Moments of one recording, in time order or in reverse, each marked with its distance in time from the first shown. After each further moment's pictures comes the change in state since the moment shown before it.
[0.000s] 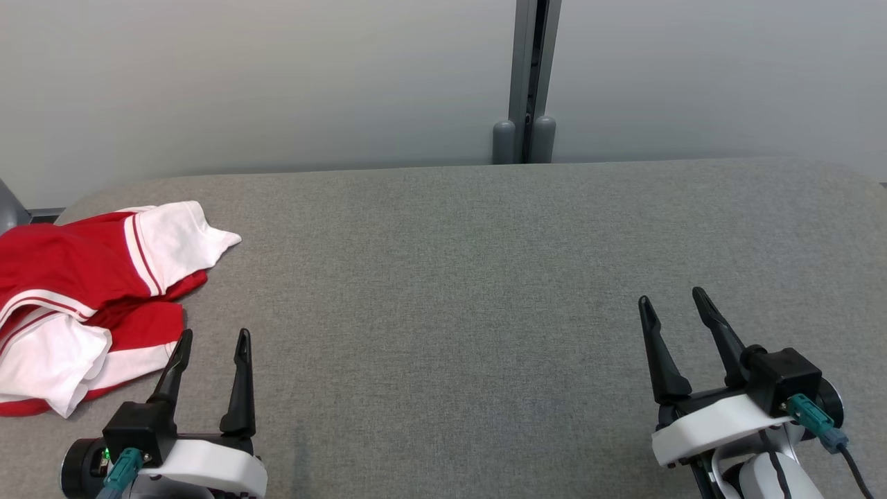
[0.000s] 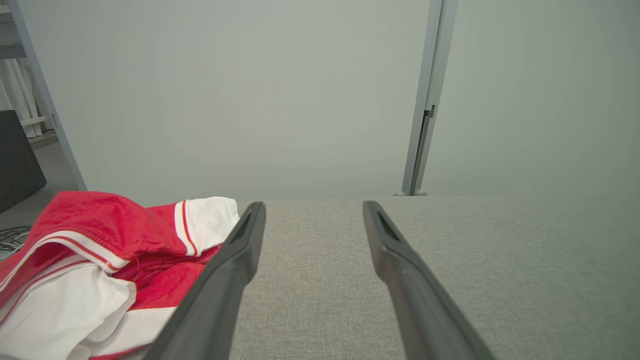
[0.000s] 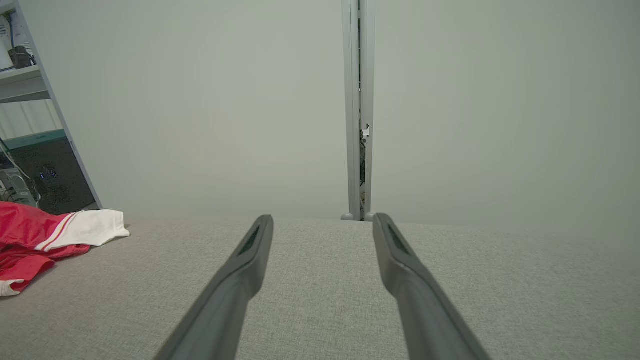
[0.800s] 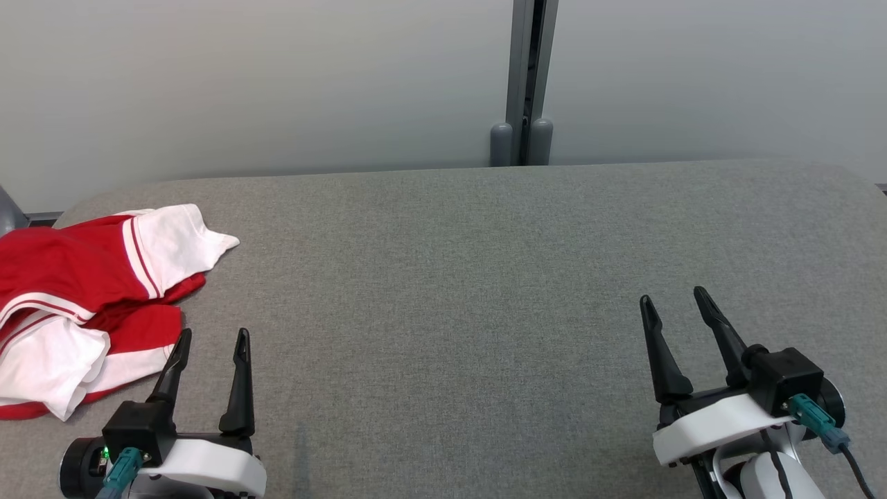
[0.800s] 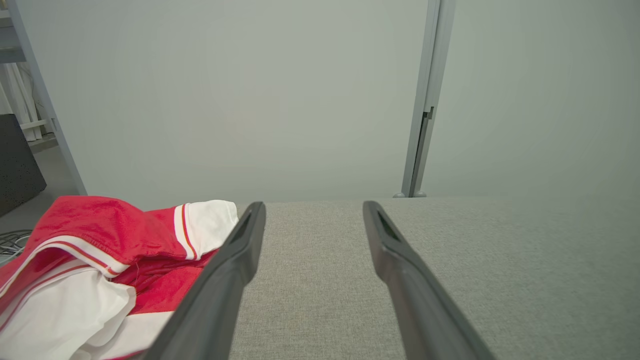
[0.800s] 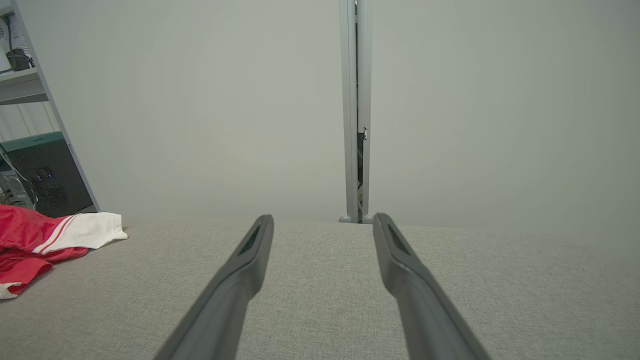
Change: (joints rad) left arm 0.000 0.000 0.003 -0.002 0.004 0.000 0.002; right arm 0.002 0.000 -0.004 -0.003 -0.002 0.000 0.000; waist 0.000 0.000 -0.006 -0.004
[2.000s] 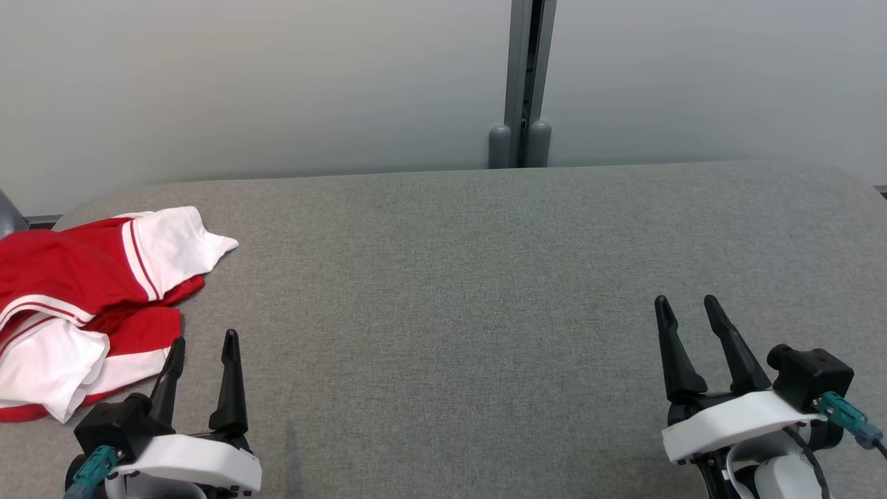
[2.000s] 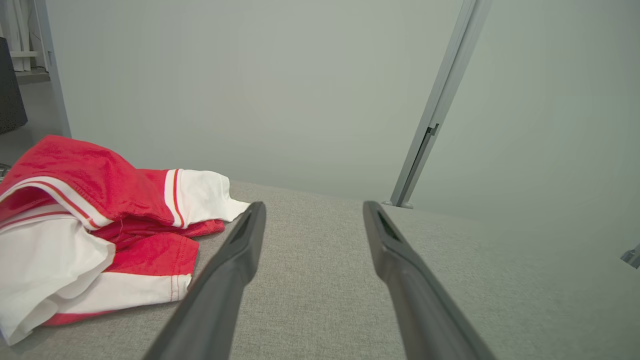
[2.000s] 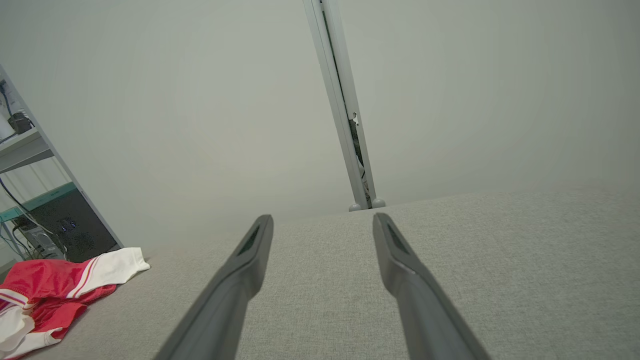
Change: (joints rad) left arm 0.000 -0.001 -0.001 0.007 -0.213 0.001 0.057; right arm 0.019 0.003 -0.018 -0.024 0.215 0.000 0.057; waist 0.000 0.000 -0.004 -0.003
